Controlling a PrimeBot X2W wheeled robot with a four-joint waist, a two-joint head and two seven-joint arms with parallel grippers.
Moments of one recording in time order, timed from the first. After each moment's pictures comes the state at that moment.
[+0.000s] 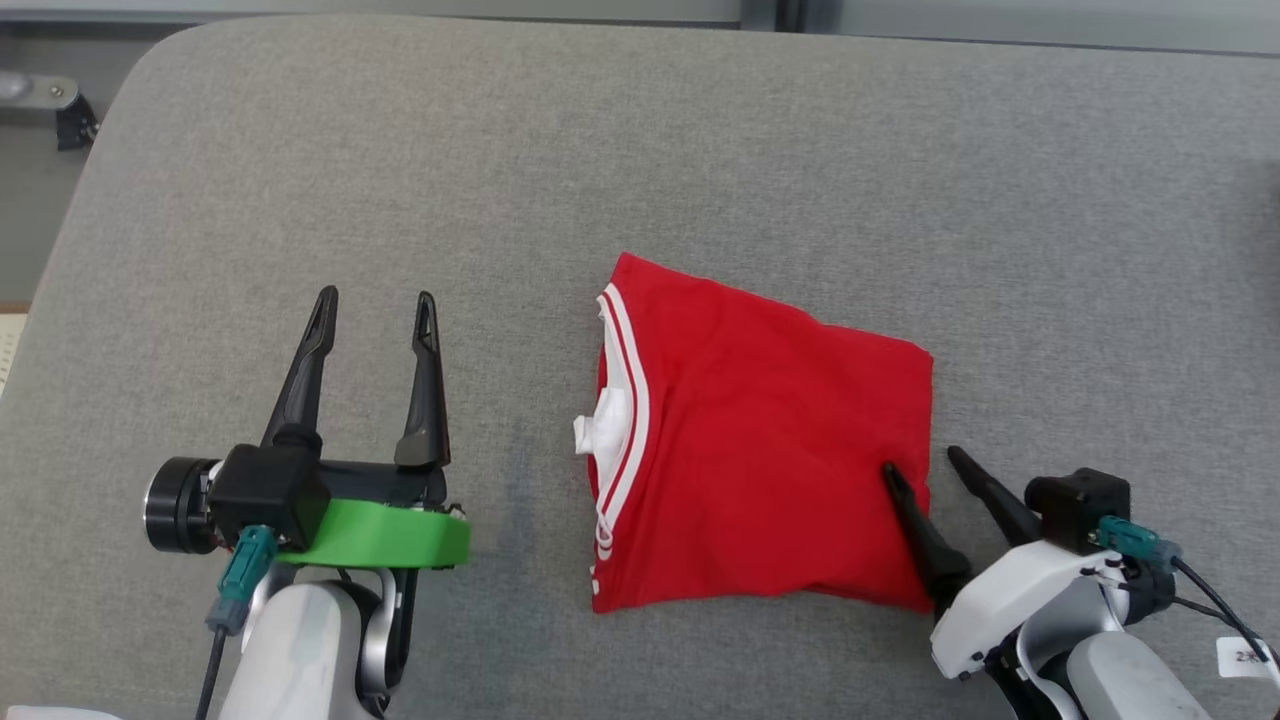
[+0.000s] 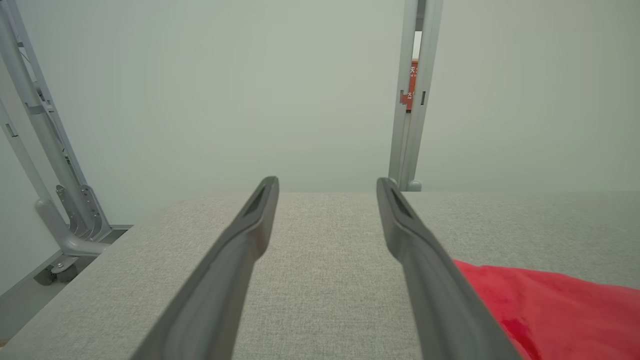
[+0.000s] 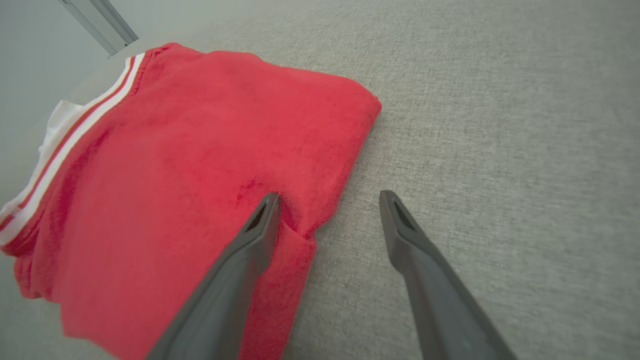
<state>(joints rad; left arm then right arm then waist) -0.22 0.07 -0.18 0.07 -0.17 0.01 -0.26 -0.09 -0.21 0.23 0.20 0.38 0.13 -0.04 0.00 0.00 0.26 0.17</state>
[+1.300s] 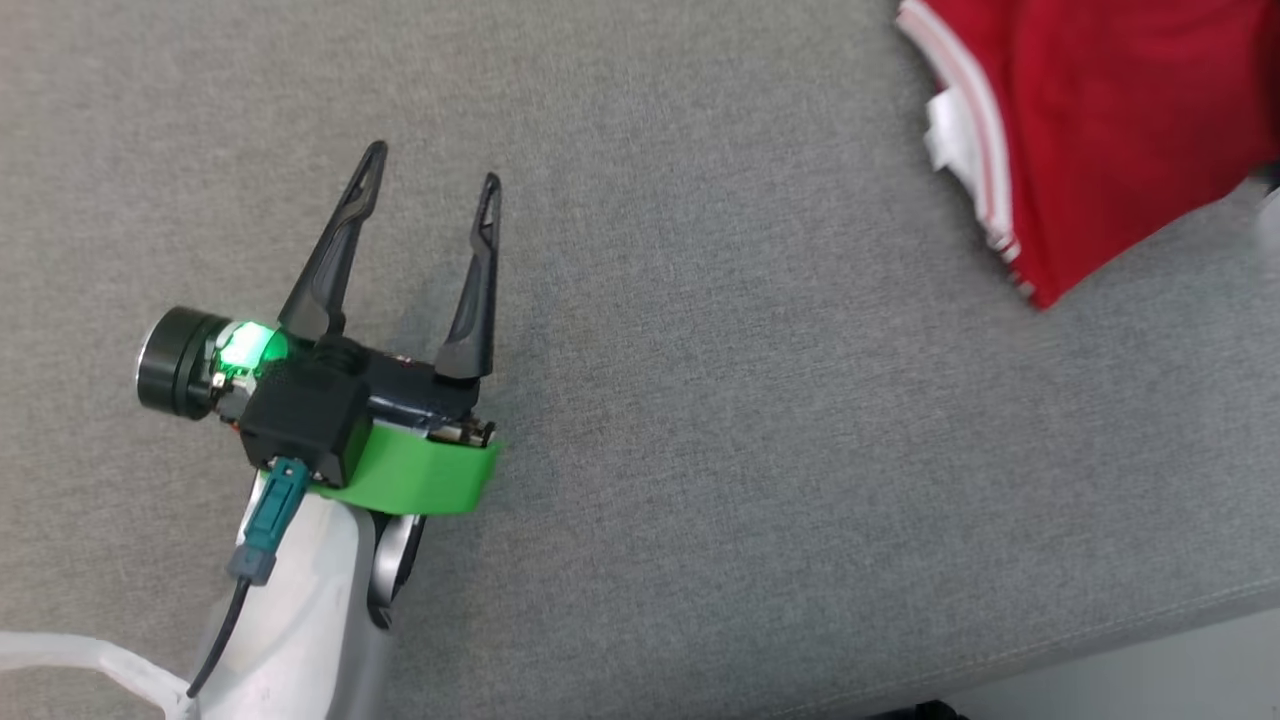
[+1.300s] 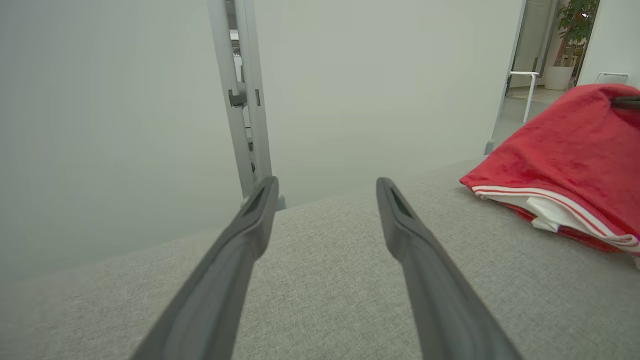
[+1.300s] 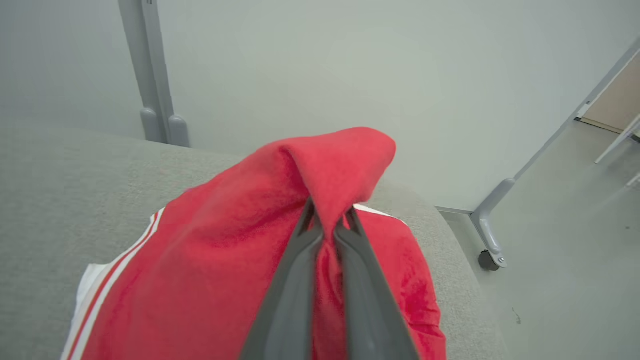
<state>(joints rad) -0.39 0.09 -0.25 -0.02 -0.04 -0.07 -0.26 -0.75 -0.65 0.26 0.46 0.51 0.13 -0.18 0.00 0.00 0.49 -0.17</state>
